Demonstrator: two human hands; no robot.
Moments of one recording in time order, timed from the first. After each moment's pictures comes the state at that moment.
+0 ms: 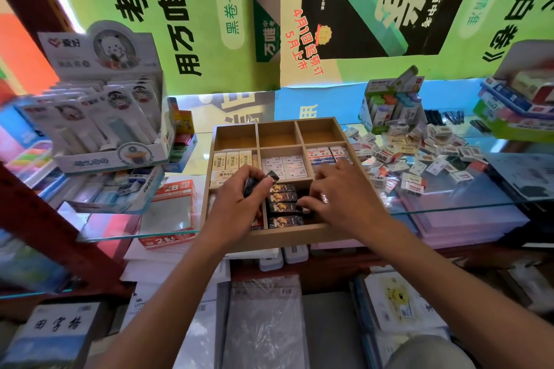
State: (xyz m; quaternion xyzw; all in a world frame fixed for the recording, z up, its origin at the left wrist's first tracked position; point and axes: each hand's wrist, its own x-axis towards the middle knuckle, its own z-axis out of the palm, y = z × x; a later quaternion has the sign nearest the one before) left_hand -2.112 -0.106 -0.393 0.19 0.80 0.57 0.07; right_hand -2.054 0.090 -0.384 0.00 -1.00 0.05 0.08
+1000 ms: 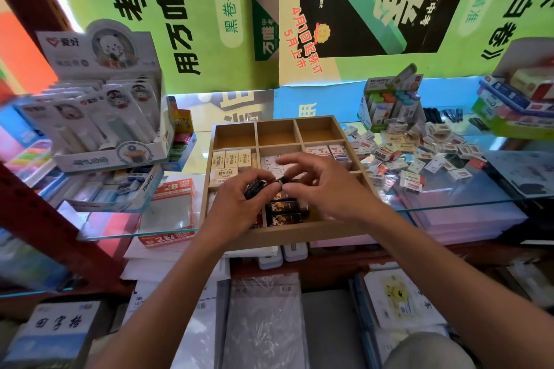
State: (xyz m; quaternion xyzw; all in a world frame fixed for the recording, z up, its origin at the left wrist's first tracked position) left_hand -2.114 -0.108 -0.394 0.25 0.82 0.51 0.04; right_hand -2.055 0.075 -0.359 0.02 -0.87 0.49 0.02
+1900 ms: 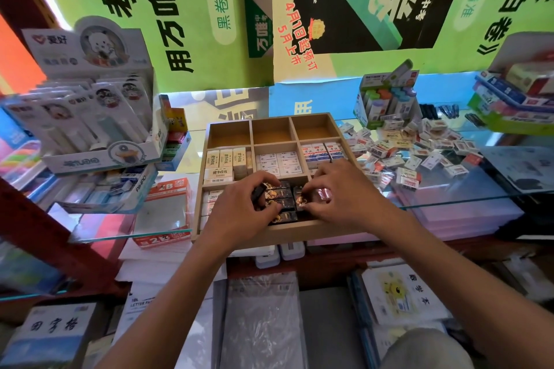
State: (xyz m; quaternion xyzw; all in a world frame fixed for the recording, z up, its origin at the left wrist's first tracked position) left_hand -2.104 -0.101 -0.397 0.29 0.87 0.39 0.02; right_hand -2.053 0.104 -0.382 0.00 -0.99 0.14 0.02
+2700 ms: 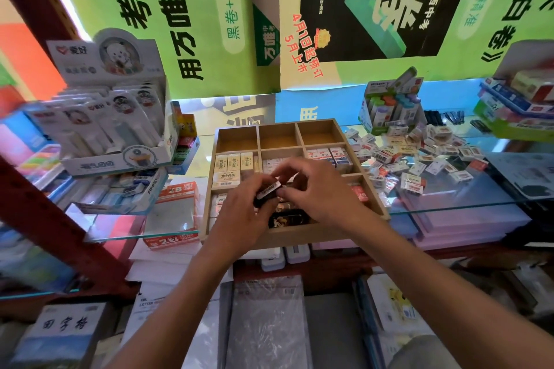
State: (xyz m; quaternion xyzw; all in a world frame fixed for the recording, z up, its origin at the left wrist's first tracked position) left_hand -2.105 -0.105 -0.406 0.32 0.84 0.44 -0.04; right_hand -2.060 0.058 -0.363 0.06 -0.92 0.38 0.11
